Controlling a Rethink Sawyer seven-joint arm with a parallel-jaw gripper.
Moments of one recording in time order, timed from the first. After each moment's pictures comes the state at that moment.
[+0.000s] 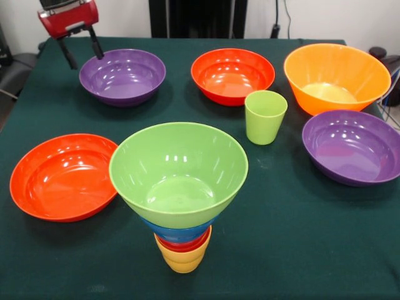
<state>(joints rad) -1.47 -0.47 0.85 1.95 -0.86 0.59 1.14</state>
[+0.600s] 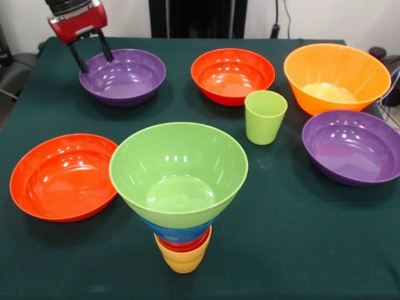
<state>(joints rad) -1.48 -0.41 0.85 1.95 -0.86 0.59 1.14</state>
